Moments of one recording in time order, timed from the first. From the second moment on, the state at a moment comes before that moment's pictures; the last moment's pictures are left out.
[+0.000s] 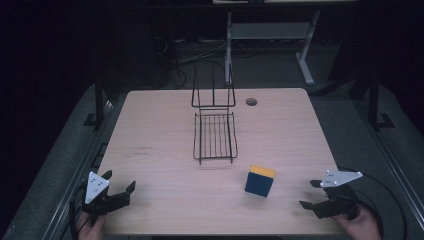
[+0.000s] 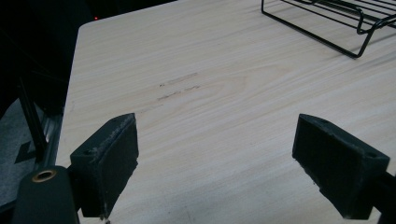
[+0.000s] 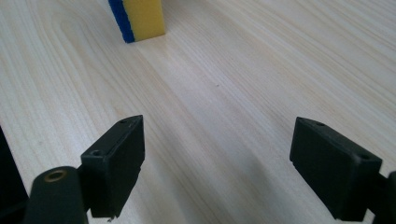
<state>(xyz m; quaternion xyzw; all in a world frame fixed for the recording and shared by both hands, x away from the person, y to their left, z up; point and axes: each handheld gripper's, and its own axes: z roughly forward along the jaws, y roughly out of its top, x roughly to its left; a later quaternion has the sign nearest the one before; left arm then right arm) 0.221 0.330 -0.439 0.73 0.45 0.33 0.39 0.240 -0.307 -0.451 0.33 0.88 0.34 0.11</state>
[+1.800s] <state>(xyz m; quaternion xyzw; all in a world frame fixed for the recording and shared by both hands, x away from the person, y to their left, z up) 0.220 0.327 -0.438 0.73 0.45 0.33 0.39 0.256 -0.234 -0.430 0.23 0.91 0.35 0.06</state>
